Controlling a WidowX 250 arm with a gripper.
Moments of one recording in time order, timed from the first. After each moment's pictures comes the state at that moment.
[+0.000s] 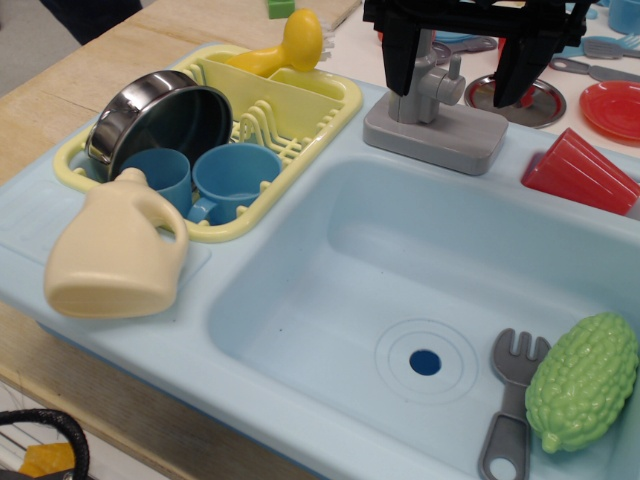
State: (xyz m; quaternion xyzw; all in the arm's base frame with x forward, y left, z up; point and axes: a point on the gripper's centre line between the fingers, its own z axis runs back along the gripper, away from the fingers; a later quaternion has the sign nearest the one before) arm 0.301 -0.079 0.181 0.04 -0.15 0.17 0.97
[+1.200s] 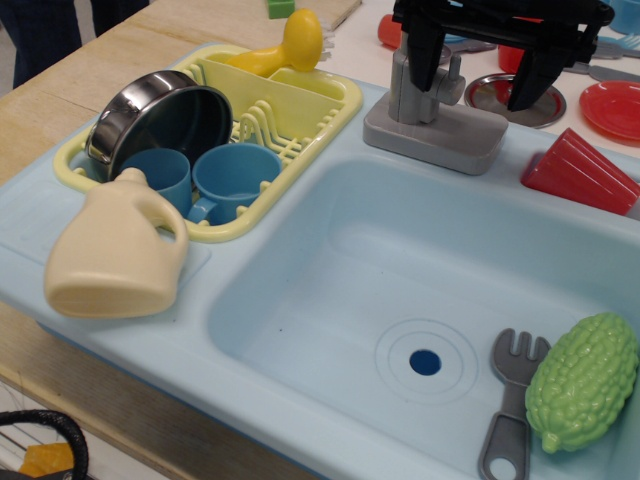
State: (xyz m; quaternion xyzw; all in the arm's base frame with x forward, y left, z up) arm 0.331 -0.084 0.167 0.05 -0.18 0.10 0.98
